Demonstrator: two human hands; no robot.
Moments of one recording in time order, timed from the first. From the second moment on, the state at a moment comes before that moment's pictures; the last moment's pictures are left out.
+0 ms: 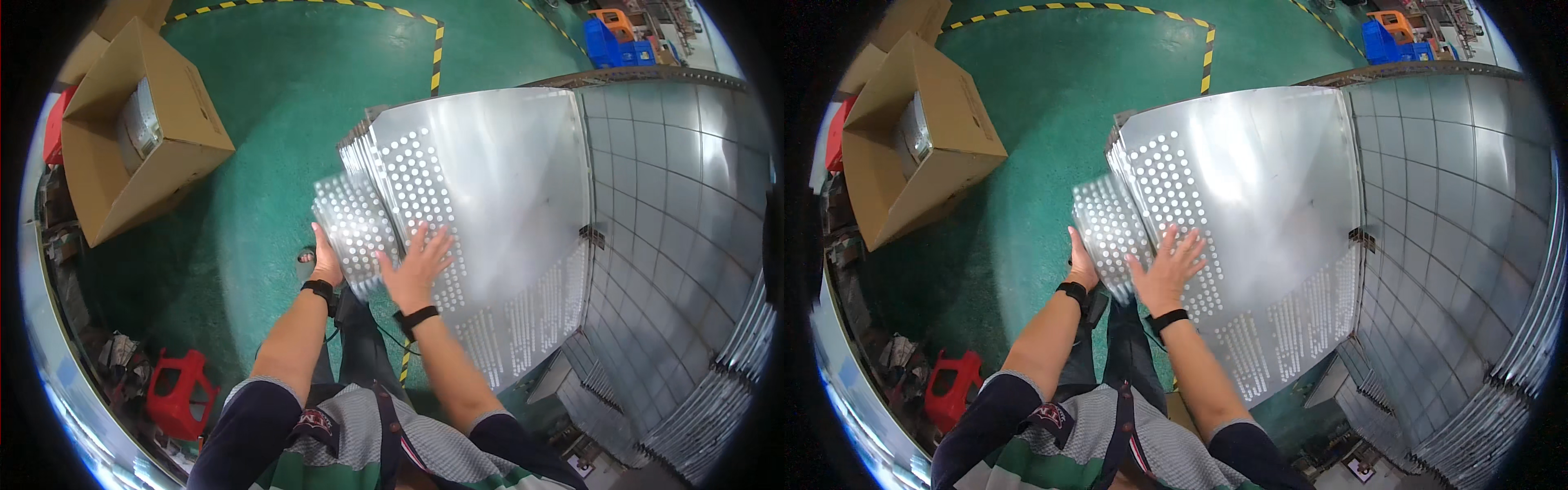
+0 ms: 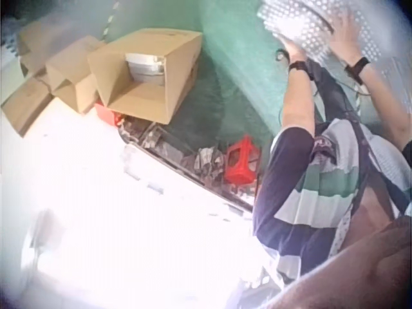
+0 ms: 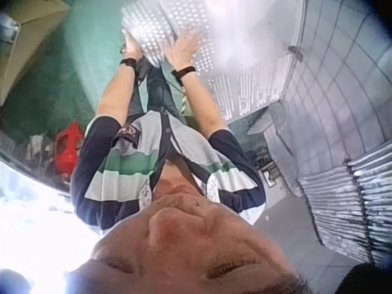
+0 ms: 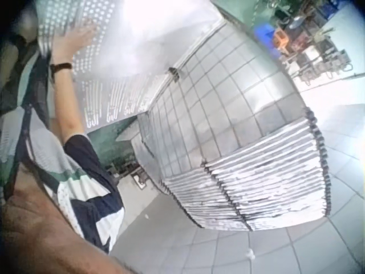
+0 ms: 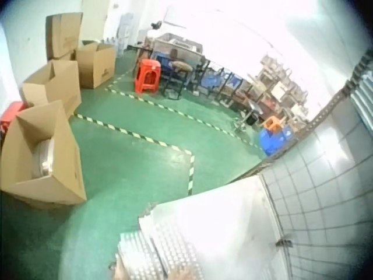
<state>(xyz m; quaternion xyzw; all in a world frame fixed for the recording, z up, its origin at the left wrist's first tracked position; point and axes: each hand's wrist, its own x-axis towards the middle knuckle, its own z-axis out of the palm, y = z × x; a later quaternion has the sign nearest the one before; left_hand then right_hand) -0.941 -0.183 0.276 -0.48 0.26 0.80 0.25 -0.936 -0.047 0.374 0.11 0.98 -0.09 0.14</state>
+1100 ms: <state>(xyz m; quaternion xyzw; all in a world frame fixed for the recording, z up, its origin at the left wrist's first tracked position) -0.817 -0.213 0.298 -0.39 0.25 0.85 0.26 -0.829 0.111 0.412 0.07 0.97 -0.24 -0.01</state>
